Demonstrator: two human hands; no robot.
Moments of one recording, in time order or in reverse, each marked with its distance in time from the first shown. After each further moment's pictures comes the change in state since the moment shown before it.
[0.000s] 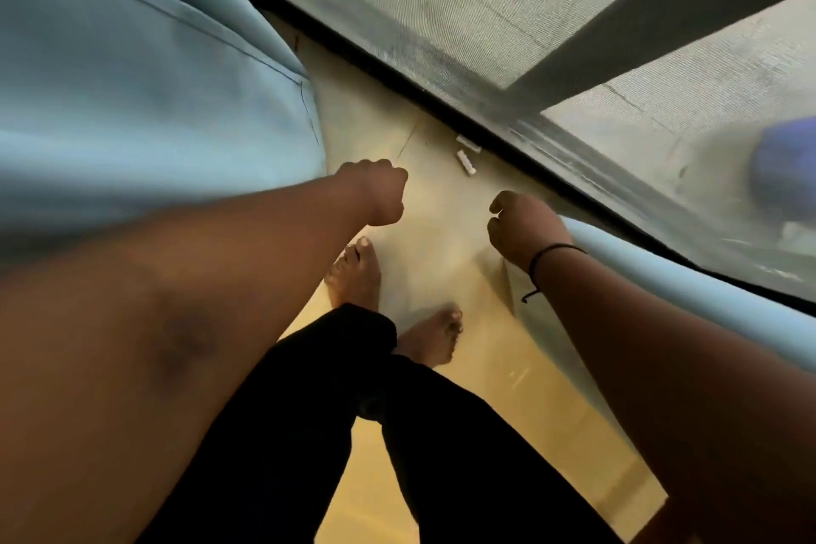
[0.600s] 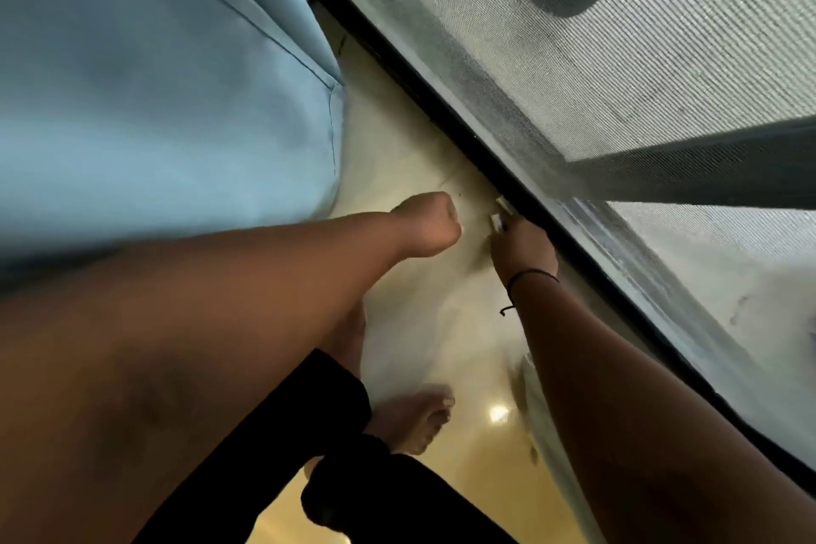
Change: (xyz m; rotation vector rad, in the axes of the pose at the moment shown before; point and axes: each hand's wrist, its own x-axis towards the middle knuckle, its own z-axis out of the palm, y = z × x) left_hand 0.088 0.003 0.027 -0.907 0.039 -0.155; right_hand 0.142 -0.027 0.049 0.120 0.075 0.077
